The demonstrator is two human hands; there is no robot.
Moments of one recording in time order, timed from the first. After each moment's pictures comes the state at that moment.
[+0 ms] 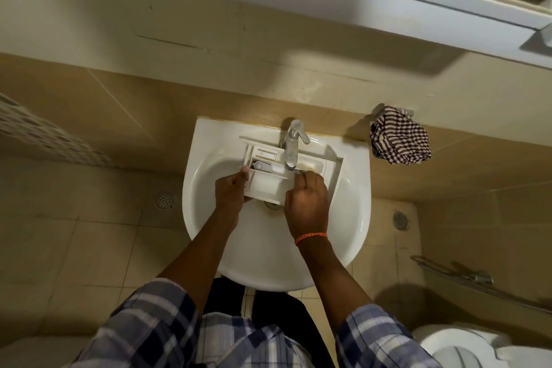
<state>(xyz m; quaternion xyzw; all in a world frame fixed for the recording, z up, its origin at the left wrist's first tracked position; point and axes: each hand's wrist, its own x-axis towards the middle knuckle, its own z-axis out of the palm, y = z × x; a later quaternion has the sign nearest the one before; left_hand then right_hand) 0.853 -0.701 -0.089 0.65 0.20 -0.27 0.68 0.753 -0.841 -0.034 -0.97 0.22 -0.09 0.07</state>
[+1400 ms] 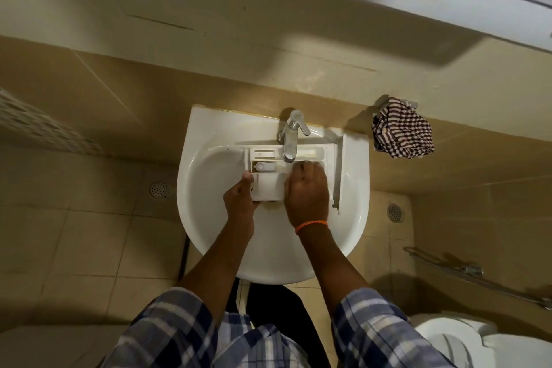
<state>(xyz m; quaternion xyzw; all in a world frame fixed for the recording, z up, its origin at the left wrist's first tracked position) 0.806 -0.727 -0.106 0.52 0.33 -0.24 0.75 0.757 -0.854 -0.053 -0.98 0.19 -0.09 0.03</state>
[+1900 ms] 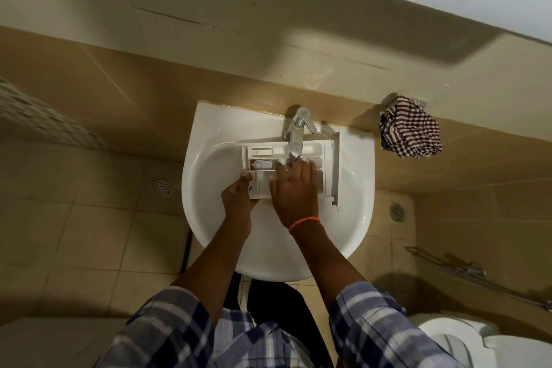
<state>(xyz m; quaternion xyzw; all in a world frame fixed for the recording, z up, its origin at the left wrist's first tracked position) 0.809 -0.712 -0.107 0.50 0.34 -0.24 0.76 0.766 -0.829 -0.057 -0.99 0.14 -0.03 0.01</state>
